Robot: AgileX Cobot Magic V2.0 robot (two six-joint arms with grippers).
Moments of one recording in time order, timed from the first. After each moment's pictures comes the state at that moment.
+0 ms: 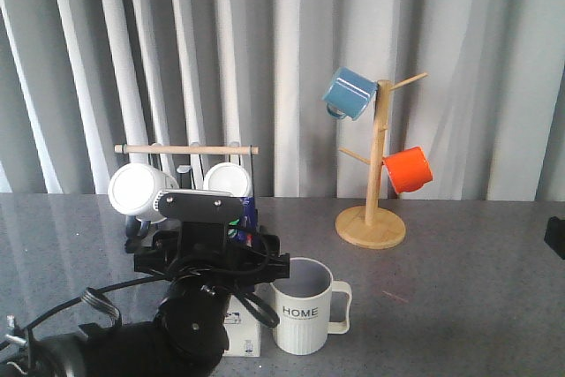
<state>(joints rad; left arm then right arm) -0.71 1.82 -1.23 -1.25 -0.70 1.02 0.08 0.93 -0.79 -0.16 -0.12 0.08</state>
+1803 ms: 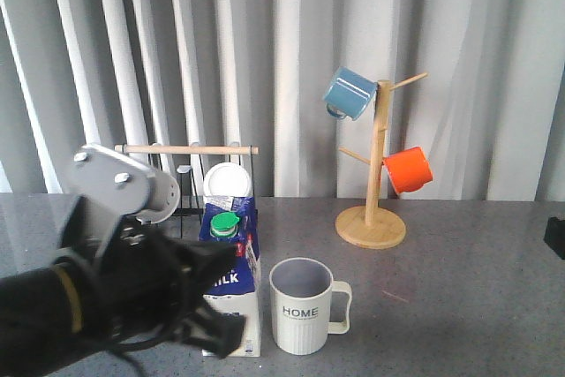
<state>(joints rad) -0.68 1.24 -1.01 0.26 0.19 -0.31 0.08 0.93 -0.79 -0.16 -0.12 0.07</state>
